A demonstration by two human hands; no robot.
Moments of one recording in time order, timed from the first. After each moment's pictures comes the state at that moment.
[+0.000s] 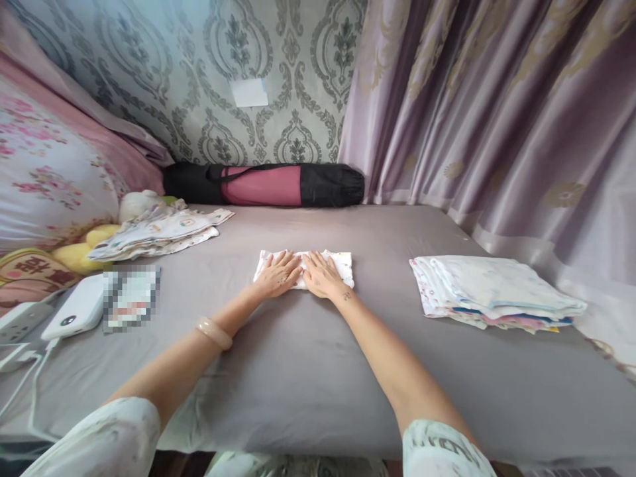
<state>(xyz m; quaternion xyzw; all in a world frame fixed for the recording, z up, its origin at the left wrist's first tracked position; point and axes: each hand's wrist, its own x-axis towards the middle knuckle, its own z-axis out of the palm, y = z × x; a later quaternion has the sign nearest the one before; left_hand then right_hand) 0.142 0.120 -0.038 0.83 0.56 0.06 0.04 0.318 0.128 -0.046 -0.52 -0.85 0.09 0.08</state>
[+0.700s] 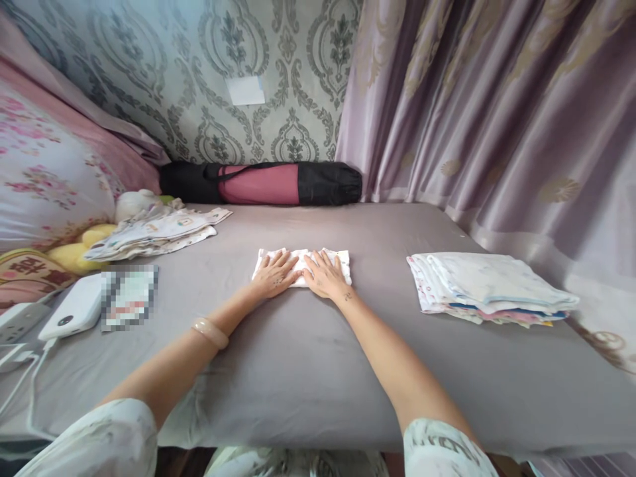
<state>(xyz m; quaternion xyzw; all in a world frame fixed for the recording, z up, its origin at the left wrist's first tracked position) 0.135 0.121 -0.049 0.84 0.54 0.05 0.01 0.324 0.120 -0.044 -0.54 -0.83 0.07 0.06</state>
